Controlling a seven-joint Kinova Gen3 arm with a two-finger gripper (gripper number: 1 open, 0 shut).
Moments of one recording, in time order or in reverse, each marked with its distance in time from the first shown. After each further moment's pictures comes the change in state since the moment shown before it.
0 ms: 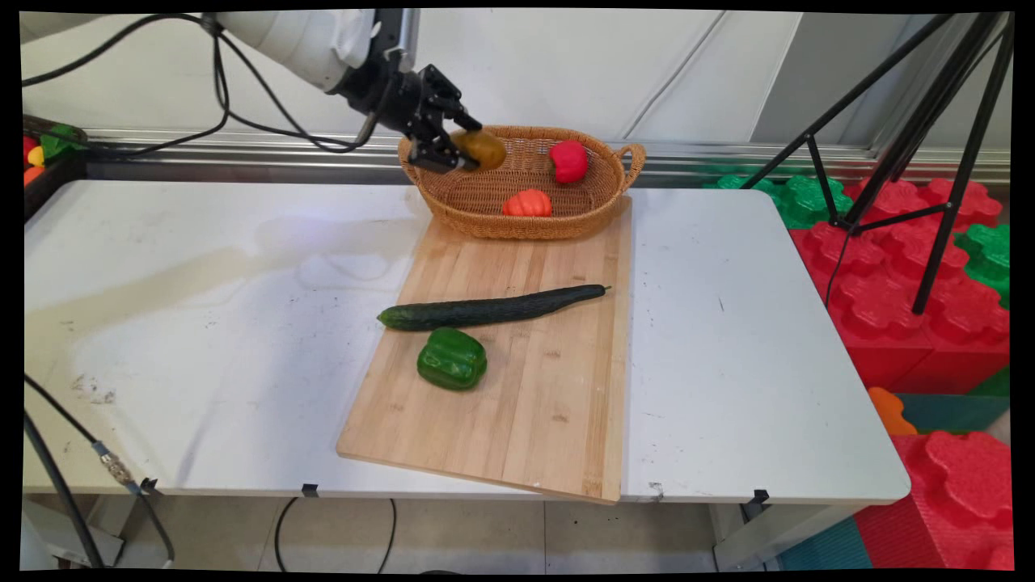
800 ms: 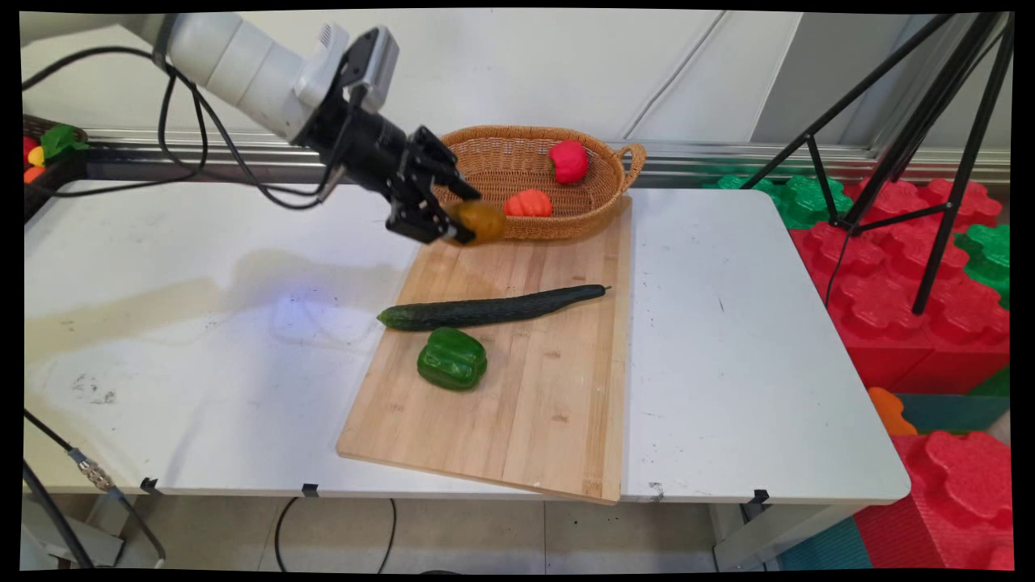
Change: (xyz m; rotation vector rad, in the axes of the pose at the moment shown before) arm 0.021 0.086 -0.026 -0.200 0.071 -0.113
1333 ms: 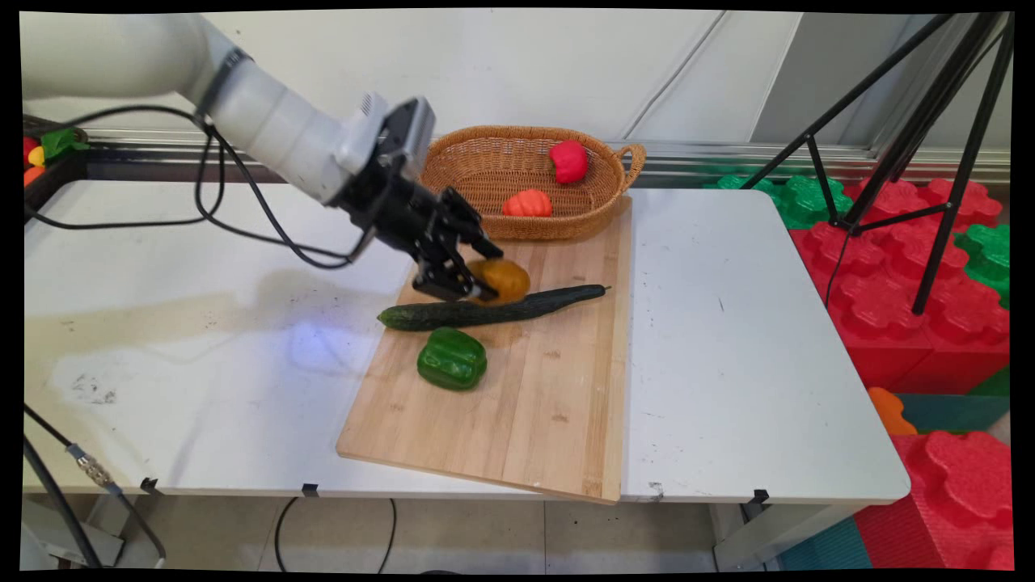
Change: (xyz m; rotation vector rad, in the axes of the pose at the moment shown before) arm 0.000 0.038 0.051 -0.062 -0.012 -0.046
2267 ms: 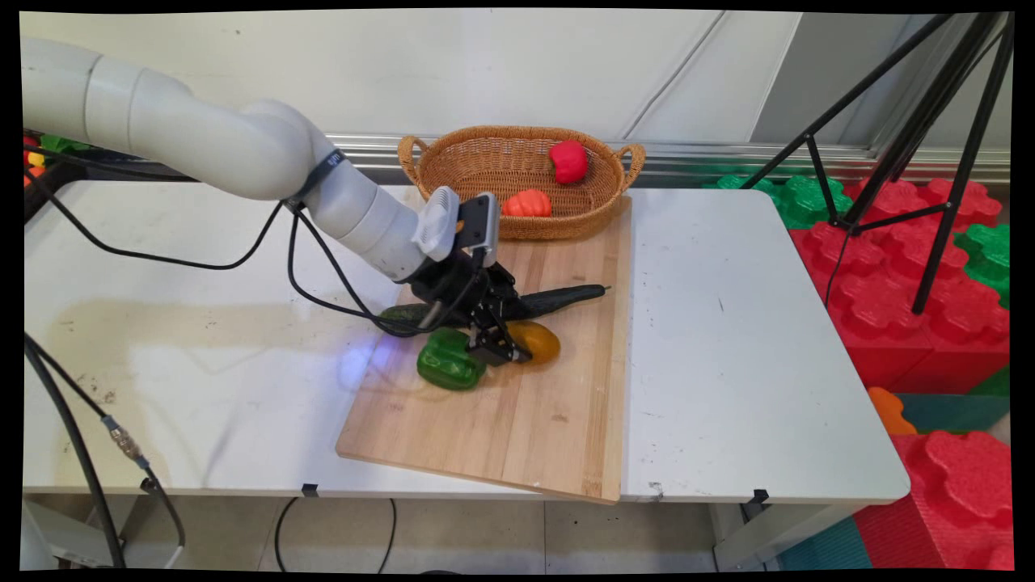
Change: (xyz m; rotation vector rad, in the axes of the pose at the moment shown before) arm -0.014 0.021 0.103 -0.002 -0.080 -0.074
